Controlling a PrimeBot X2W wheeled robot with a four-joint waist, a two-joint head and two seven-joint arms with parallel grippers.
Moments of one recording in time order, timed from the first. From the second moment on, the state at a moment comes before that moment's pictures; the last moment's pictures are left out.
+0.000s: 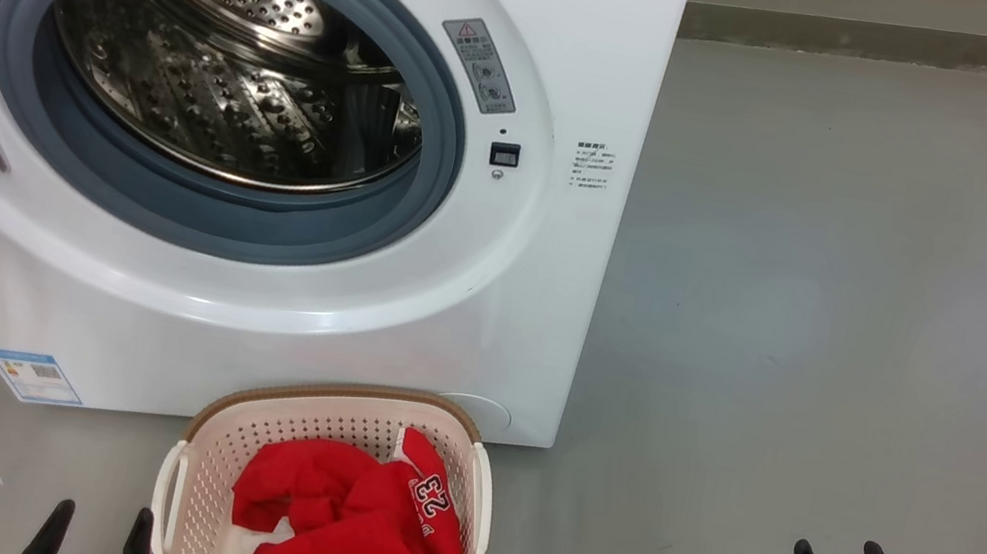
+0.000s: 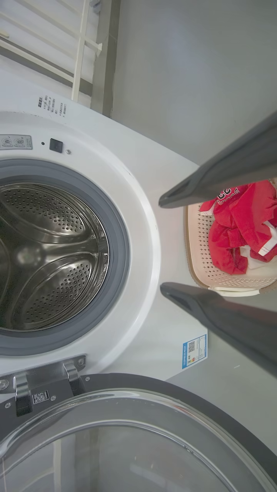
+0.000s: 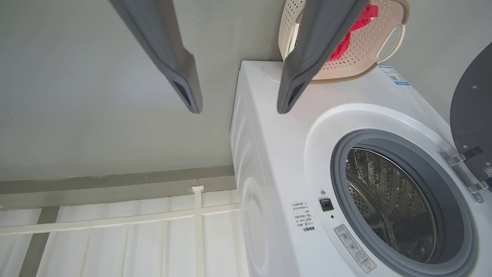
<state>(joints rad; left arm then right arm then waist) 0.13 0.04 0.10 0.22 -0.18 -0.13 -0.26 0.10 -0.16 0.06 0.24 0.42 0.13 -0.26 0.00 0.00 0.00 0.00</state>
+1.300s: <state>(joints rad) 0.13 0.04 0.10 0.21 -0.19 -0.12 -0.26 0.10 -0.15 0.05 0.23 0.42 0.13 -0.26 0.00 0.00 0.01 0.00</state>
